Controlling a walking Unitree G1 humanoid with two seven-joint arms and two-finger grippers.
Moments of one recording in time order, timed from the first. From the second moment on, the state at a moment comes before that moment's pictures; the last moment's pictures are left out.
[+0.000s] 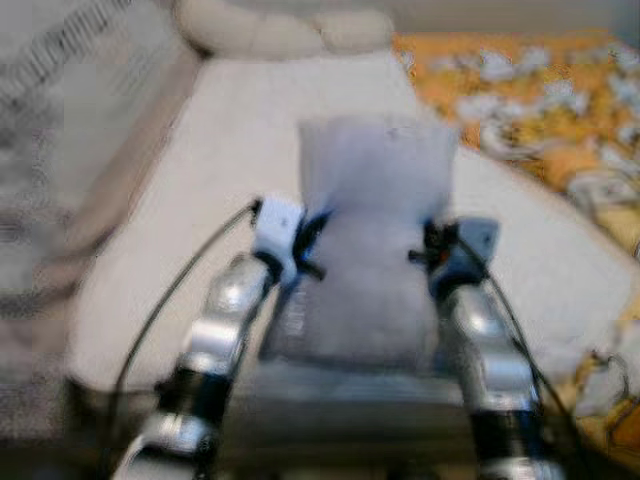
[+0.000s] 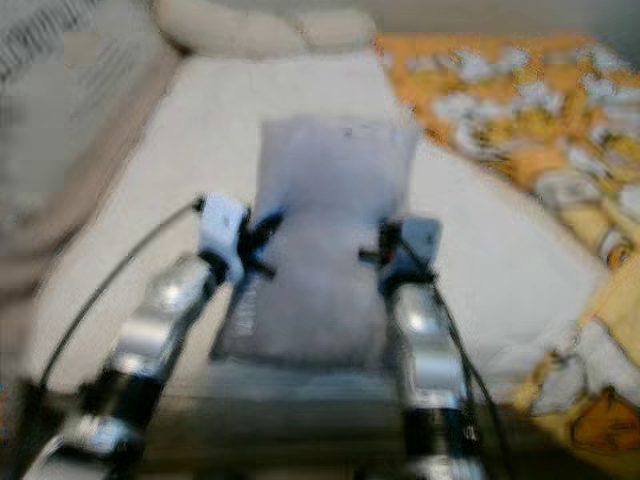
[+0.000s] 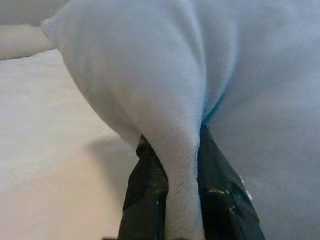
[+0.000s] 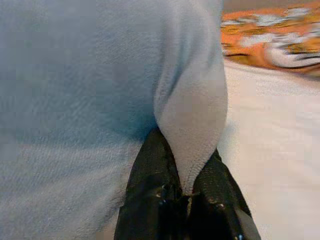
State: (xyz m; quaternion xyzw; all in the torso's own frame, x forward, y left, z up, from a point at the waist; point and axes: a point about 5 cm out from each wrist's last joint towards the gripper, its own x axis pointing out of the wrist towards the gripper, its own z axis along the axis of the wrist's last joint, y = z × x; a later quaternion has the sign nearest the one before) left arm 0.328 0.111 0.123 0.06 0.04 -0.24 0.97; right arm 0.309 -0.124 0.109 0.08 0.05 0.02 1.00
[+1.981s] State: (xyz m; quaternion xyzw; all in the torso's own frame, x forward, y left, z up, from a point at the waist) left arm 0.331 0.101 0.125 0.06 0.03 -0.24 0.97; right arm 0.314 -0.133 0.107 0.02 0.05 0.02 1.00
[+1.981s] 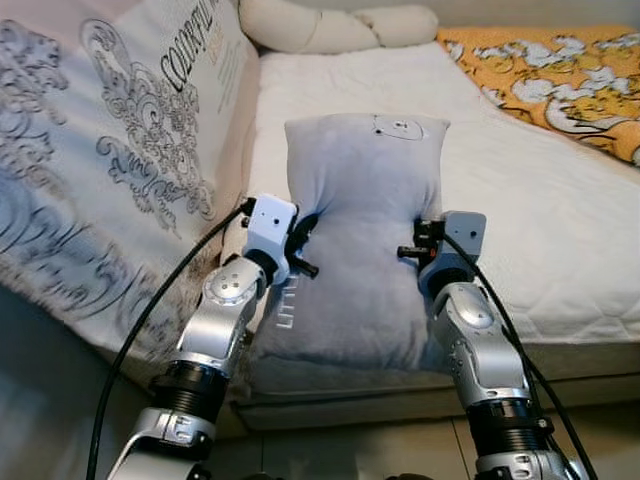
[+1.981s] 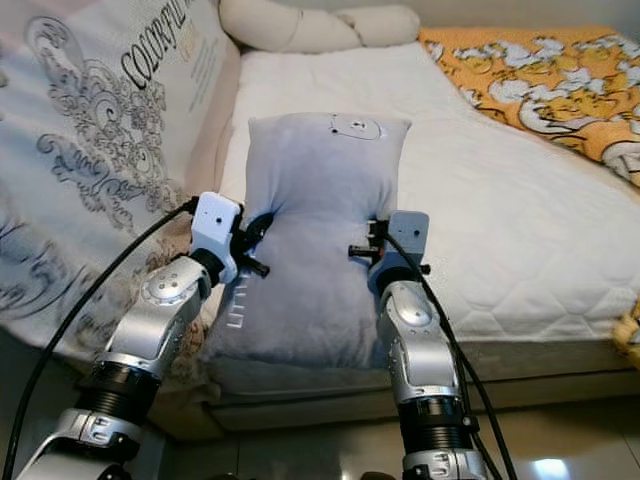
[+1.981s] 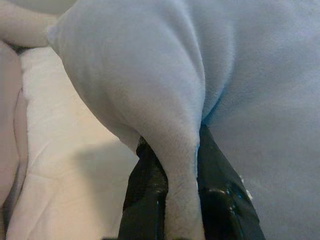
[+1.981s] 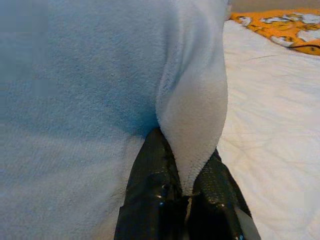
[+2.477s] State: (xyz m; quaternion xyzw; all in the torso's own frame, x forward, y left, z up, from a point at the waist) left arm 0.330 0.099 0.124 0.06 0.03 -0.26 0.96; right arm 0.313 -0.135 0.098 0.02 0.08 0.03 1.00
